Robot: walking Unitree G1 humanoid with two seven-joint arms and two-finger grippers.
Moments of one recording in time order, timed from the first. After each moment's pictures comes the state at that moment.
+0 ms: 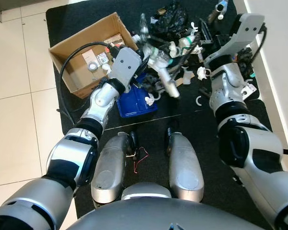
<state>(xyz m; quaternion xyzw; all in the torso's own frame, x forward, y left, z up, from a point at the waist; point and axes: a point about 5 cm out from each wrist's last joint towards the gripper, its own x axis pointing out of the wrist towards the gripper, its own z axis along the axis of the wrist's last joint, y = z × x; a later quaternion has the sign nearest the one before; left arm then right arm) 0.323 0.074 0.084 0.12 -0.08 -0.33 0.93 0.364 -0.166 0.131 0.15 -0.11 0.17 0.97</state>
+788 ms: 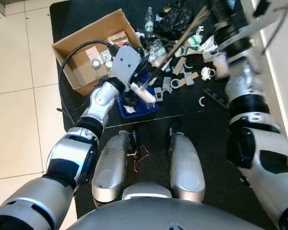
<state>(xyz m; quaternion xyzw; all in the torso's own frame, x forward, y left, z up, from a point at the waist) 0.325 0.073 0.087 0.11 -0.09 -0.33 0.93 0.361 -0.228 0.202 0.07 -0.23 0.16 0.96</state>
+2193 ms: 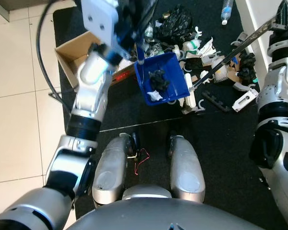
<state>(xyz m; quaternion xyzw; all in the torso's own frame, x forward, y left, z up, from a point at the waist) 0.323 0.079 0.239 -0.01 -0.32 -0.32 0.89 0.343 -0.296 0.177 0.03 -0.19 -0.08 0.98</state>
